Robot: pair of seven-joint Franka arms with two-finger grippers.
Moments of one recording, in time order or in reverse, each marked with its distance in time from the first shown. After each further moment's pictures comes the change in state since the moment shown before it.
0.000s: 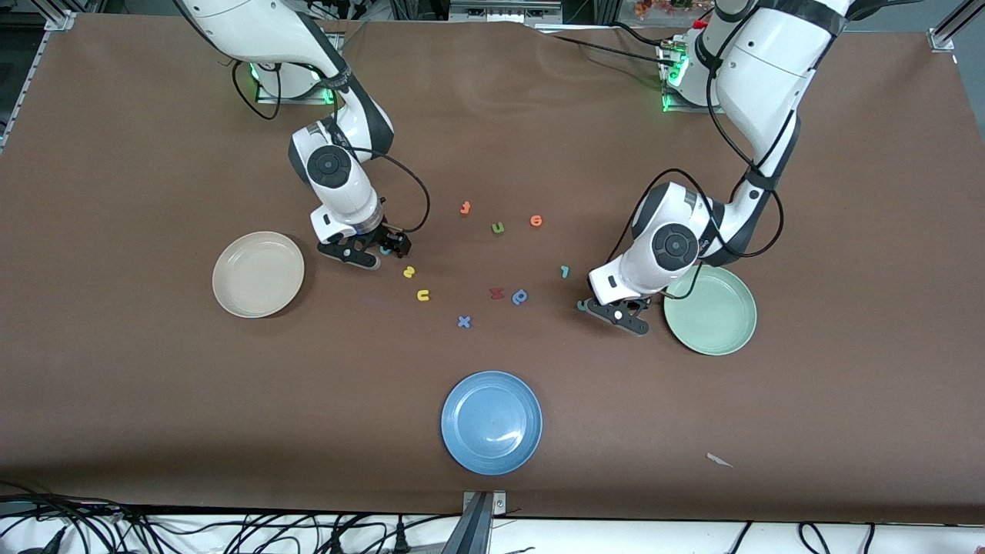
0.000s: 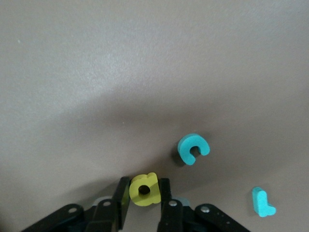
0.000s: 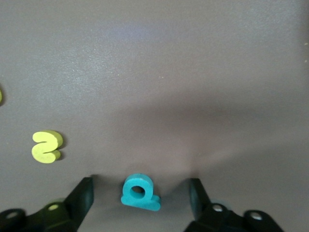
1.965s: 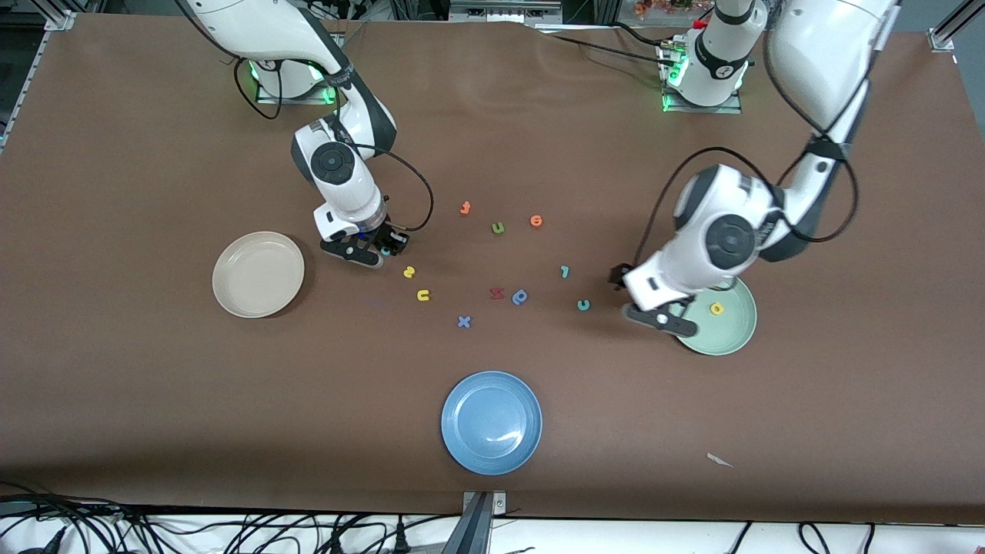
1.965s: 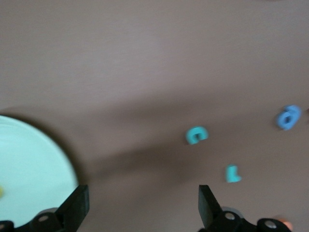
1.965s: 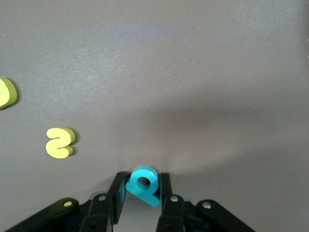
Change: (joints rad) left arm 0.132 -0.112 -0.142 0.109 0.070 -0.280 -0.216; right arm 0.015 -0.011 -0.001 0.003 -0.001 -0.006 0.028
